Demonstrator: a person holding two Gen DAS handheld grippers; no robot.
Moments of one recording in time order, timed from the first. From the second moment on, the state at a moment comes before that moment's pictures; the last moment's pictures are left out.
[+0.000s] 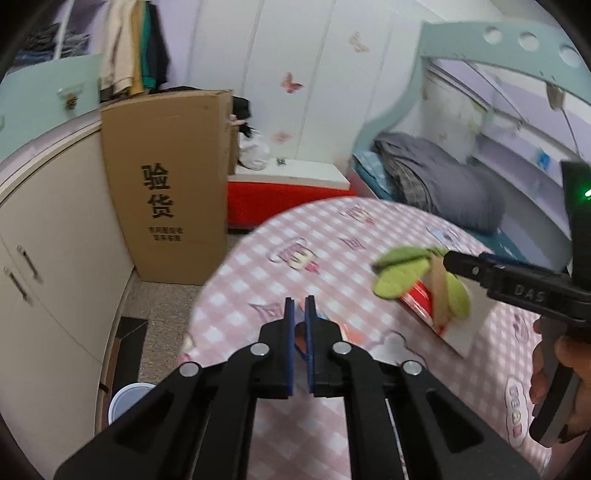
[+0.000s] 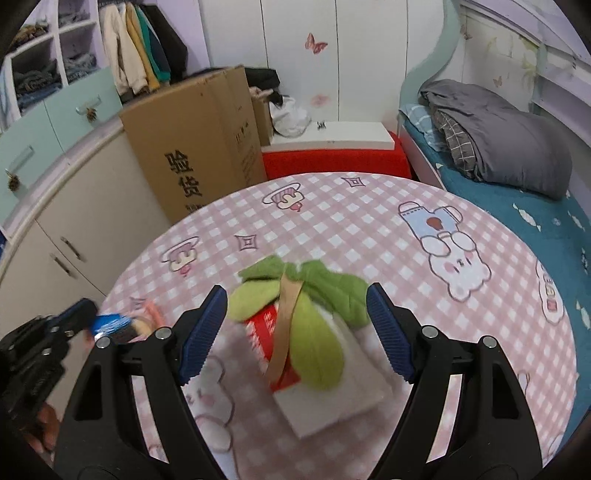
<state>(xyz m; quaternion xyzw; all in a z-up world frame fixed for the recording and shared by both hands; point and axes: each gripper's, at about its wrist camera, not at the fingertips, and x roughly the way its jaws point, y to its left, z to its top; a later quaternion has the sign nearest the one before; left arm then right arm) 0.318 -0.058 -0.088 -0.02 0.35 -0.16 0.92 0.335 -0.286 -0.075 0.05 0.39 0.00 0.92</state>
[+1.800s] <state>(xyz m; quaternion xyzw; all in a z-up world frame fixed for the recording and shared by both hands) 0.263 0.106 -0.094 -0.07 0.35 -0.03 0.93 0.259 -0.028 -0.063 0.00 0.36 0.24 0.90</state>
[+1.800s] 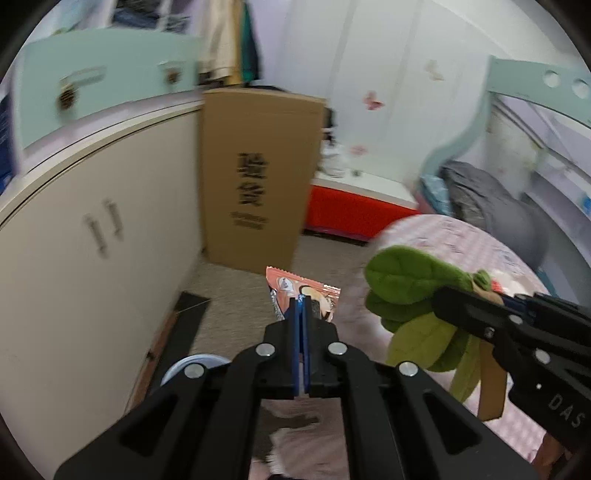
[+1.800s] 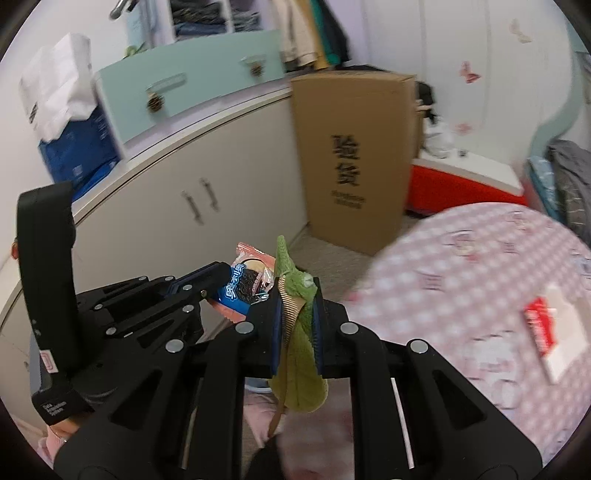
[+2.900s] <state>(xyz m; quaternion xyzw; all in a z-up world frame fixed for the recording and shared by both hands) 0.295 0.239 -0.225 -0.12 0.47 0.09 0.87 0.306 0.076 -0.190 0.01 0.44 0.23 0.87</state>
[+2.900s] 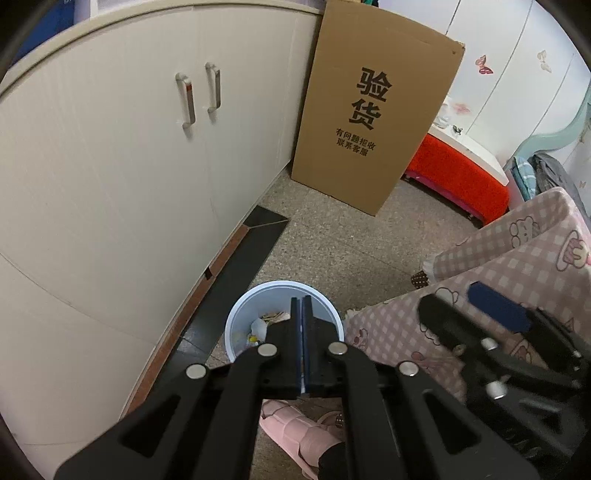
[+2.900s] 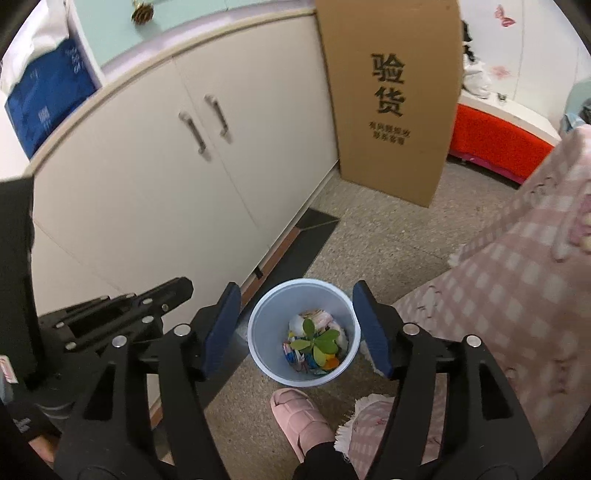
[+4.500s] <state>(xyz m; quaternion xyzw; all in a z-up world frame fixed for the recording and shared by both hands) 0.338 -0.158 -0.108 0.03 0.42 -0.19 0.89 0.254 -0.336 -0.118 0.16 0.37 -0.05 0.91</state>
